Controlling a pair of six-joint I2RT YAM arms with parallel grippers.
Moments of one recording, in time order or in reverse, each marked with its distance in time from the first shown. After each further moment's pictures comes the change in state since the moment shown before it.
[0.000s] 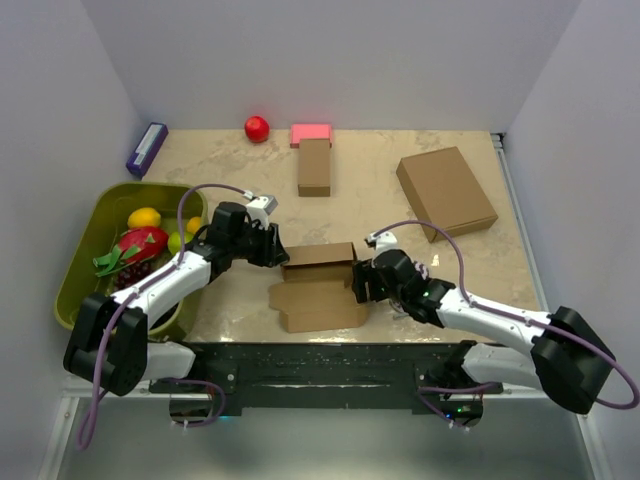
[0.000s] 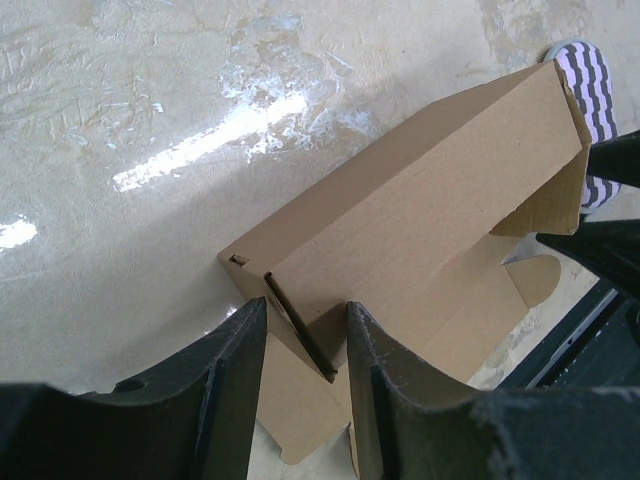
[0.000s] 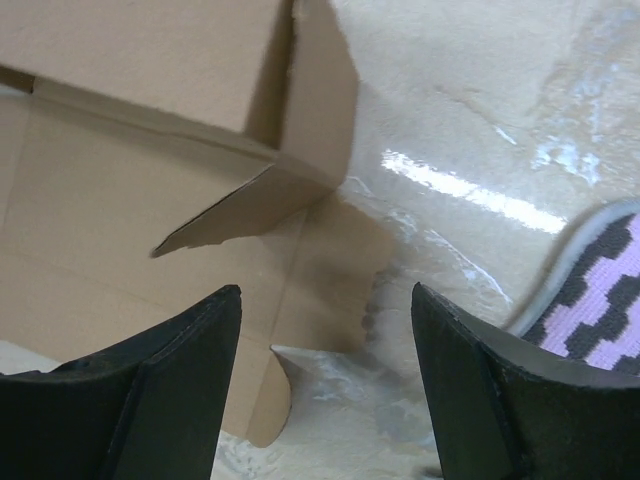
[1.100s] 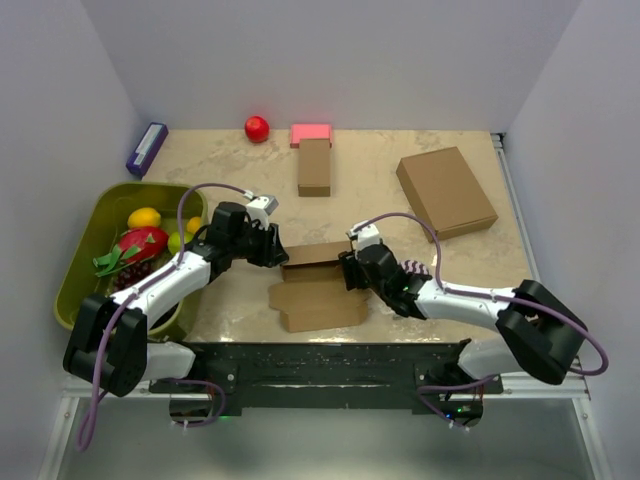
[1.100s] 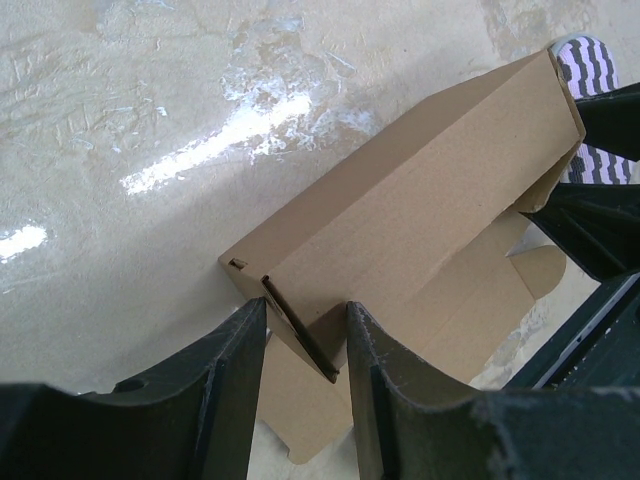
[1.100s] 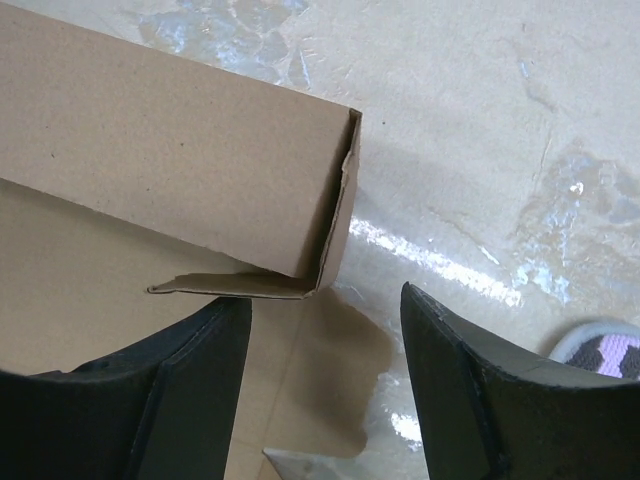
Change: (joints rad) left arm 0.000 -0.004 0.000 -0.002 0.000 0.023; right arm 0.059 0.196 0.057 0.232 0.150 -0.135
